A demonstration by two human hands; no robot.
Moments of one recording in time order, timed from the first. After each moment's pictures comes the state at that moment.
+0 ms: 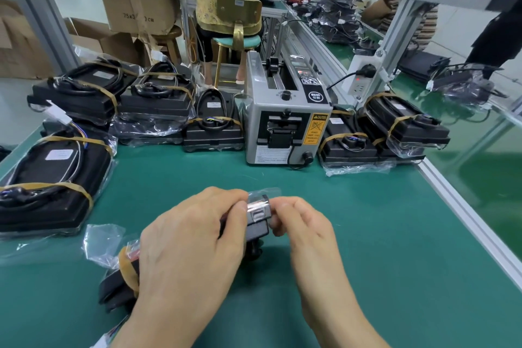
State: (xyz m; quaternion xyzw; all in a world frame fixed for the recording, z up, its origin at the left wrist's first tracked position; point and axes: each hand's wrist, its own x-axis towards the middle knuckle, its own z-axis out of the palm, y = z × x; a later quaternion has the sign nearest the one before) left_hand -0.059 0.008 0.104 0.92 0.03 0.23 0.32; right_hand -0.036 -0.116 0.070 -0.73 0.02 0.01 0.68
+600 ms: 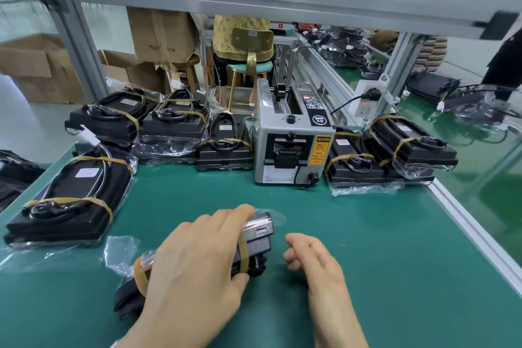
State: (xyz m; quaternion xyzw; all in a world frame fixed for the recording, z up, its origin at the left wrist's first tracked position) left_hand -0.062 0.016 0.097 0.97 -0.11 0.16 0.11; right_hand -0.044 -0.138 0.050 -0.67 0.08 0.05 0.73
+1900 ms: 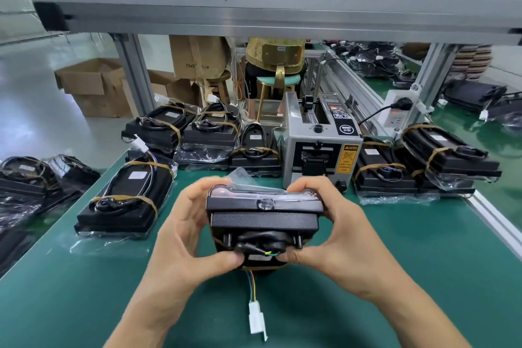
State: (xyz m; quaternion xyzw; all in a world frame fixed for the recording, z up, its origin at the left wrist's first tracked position) left_hand -0.072 0.066 0.080 0.69 -0.11 0.18 0.69; right_hand -0.013 -0.145 0.110 -0.80 -0.31 0.00 0.52
